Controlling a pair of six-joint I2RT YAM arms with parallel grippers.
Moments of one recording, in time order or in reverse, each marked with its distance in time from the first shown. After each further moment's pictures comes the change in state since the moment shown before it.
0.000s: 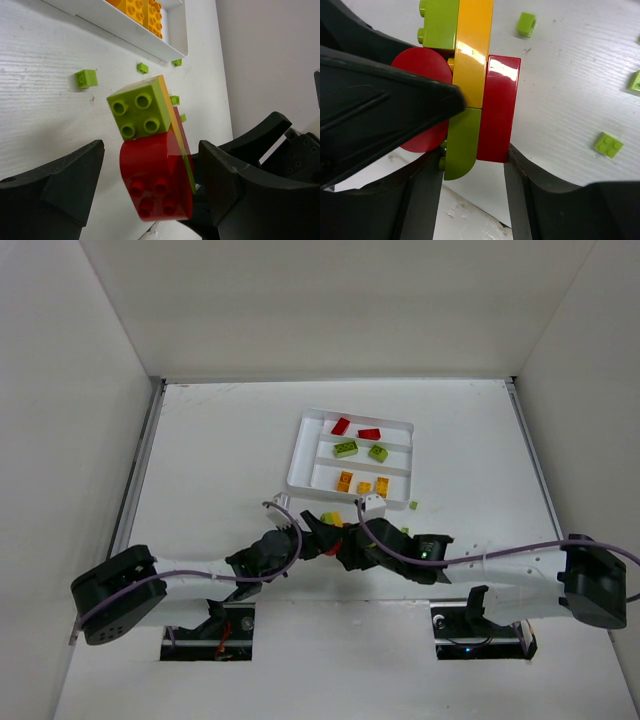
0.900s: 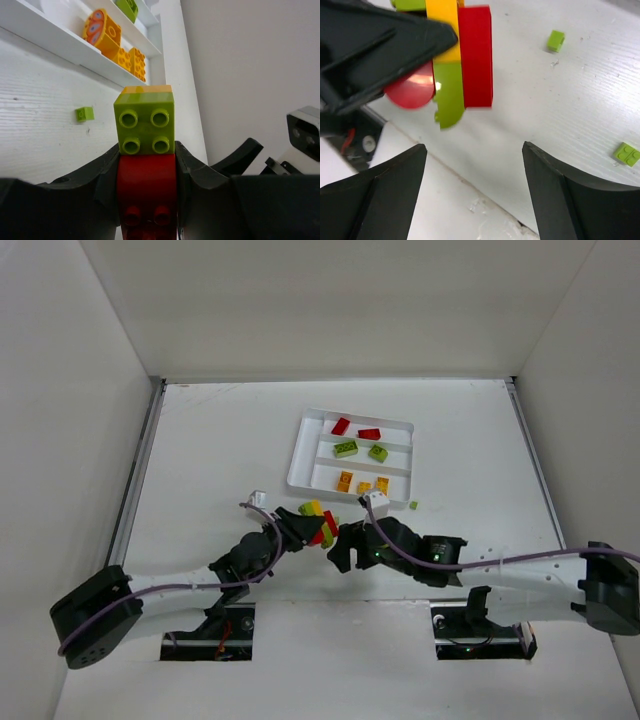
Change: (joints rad) left arm 0.055 -0.130 -0.067 0.074 -0.063 -0.024; right arm 0.018 -0.064 -0.001 0.045 -0.027 -0.013
